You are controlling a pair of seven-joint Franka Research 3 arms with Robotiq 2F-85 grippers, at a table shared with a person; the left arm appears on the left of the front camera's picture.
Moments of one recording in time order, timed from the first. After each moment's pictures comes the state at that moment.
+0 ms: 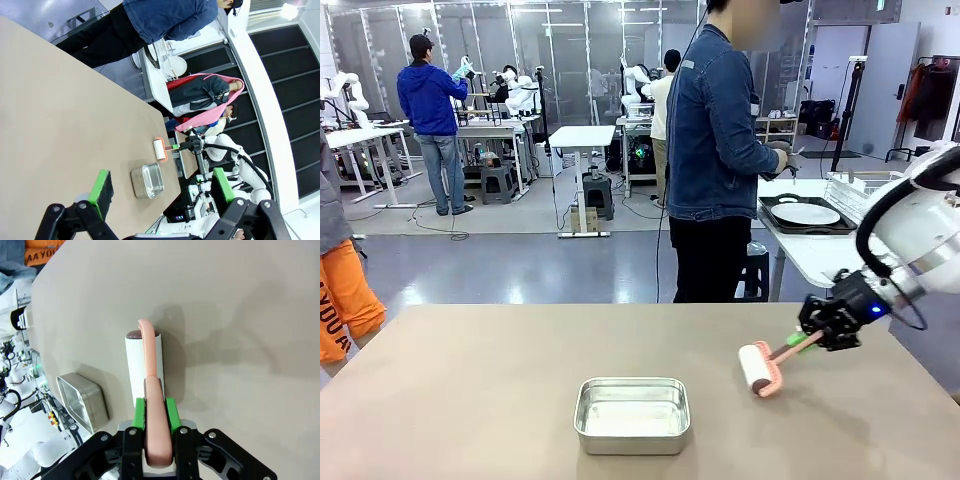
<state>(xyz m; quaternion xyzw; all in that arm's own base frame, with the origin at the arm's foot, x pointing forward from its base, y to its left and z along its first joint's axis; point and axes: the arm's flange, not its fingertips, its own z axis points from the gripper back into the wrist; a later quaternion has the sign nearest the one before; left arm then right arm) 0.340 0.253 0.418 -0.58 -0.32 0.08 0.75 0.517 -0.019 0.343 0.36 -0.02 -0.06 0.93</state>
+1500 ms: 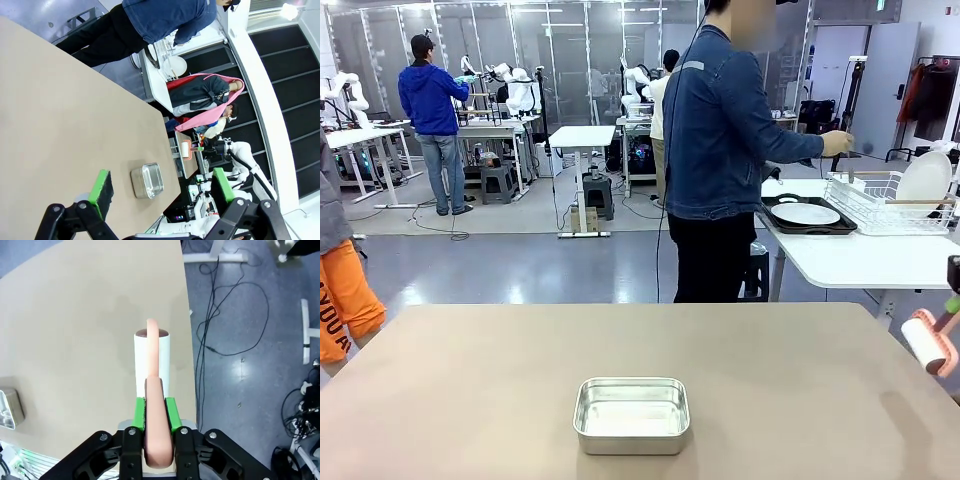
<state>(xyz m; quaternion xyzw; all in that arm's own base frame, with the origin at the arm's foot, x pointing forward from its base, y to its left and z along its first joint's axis) 0.340 0.253 0.418 -0.58 -0.32 0.08 0.75 0.449 -0.150 0.502 0.08 -0.13 -0.07 0.99</state>
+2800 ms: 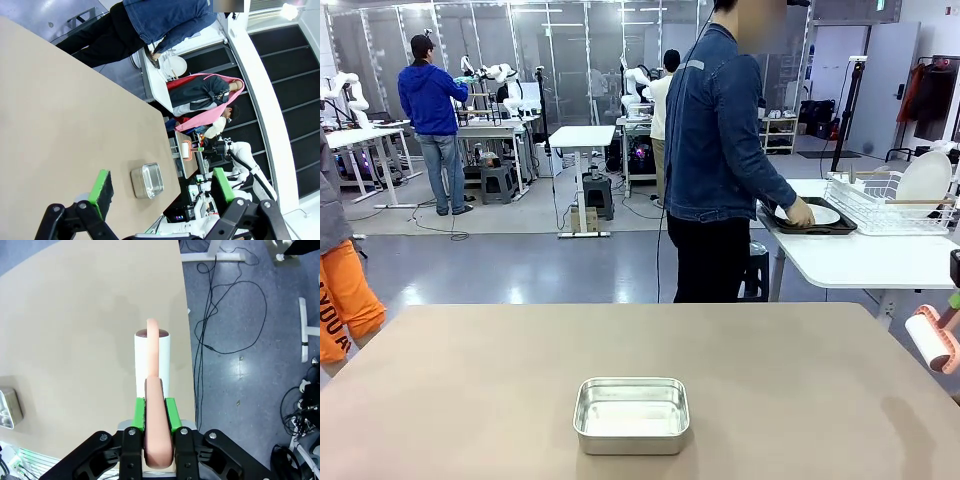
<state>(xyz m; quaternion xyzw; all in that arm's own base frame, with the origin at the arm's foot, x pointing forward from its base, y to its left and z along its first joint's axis) 0.340 0.253 0.418 -0.58 -0.32 0.08 0.75 0.448 -0.150 0.499 0.08 -0.12 -0.07 0.99</state>
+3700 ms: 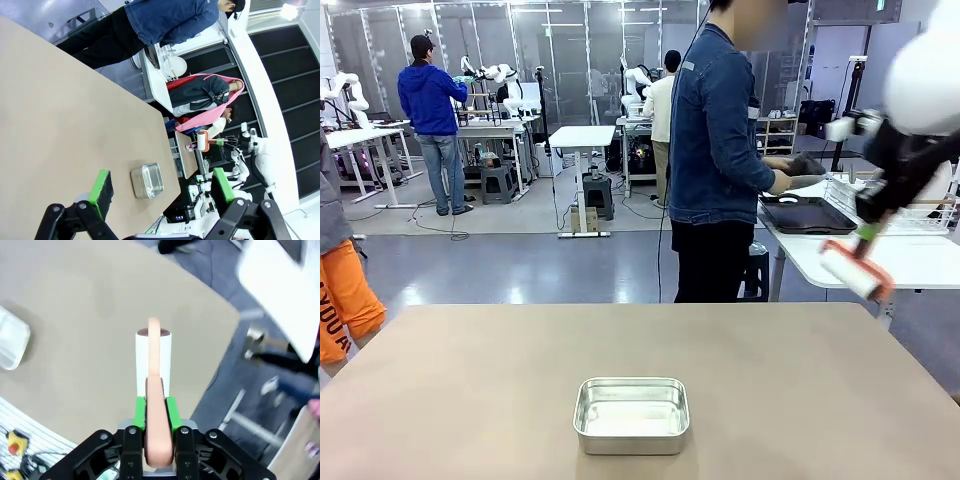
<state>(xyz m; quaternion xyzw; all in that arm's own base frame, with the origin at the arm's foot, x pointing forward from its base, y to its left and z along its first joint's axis) 0.340 0.253 0.418 -0.58 -0.32 0.08 0.75 0.429 0.097 0.630 -0.07 -0.19 0.28 0.94</state>
